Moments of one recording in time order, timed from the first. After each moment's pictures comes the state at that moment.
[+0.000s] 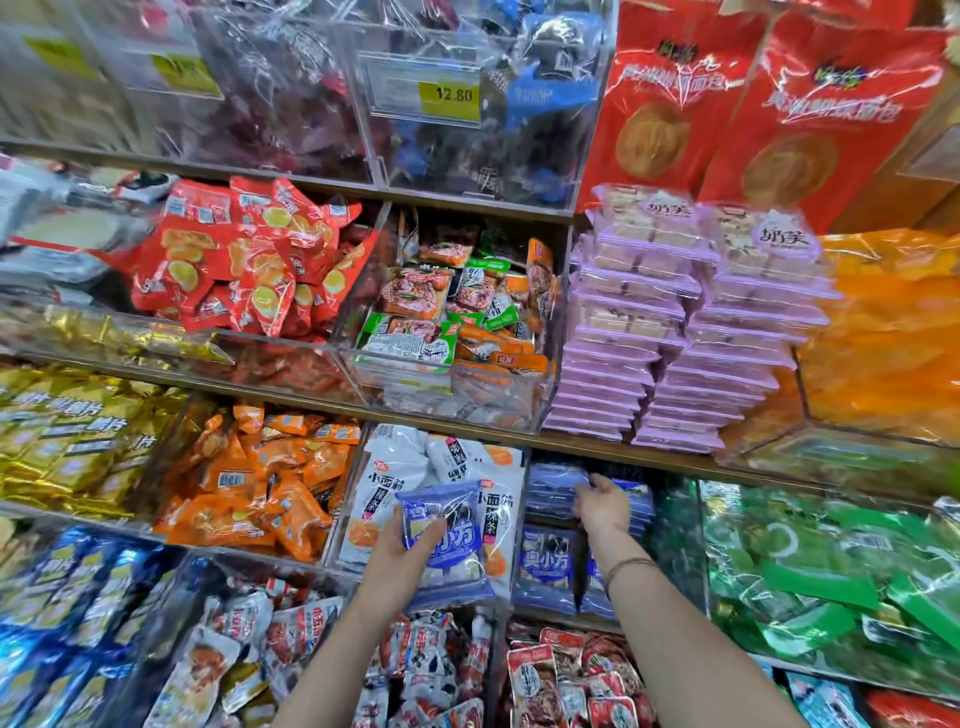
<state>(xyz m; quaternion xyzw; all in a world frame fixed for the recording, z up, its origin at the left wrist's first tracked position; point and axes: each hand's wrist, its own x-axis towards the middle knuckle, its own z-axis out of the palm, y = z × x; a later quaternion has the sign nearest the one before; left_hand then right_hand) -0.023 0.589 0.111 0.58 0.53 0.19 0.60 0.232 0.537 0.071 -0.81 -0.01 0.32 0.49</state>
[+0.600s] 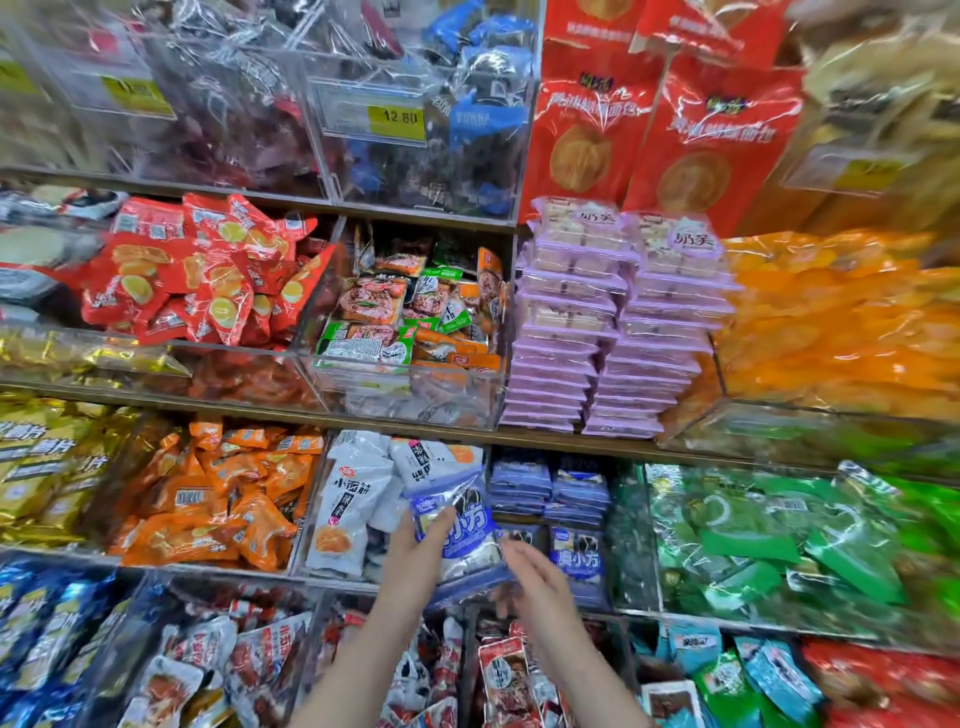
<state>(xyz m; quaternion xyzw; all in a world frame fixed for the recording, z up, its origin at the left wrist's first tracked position) 0.018 0.553 0.120 0.50 0.50 0.26 0.66 0.115 0.439 0.136 -0.62 -0.14 0.49 0.60</state>
